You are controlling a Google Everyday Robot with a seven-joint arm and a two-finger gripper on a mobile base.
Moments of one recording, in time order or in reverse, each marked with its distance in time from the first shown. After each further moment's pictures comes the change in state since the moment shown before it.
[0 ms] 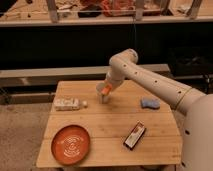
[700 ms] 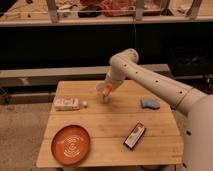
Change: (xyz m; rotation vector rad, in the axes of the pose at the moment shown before) arm -0.002 0.001 -0.004 0.003 -0.005 0.003
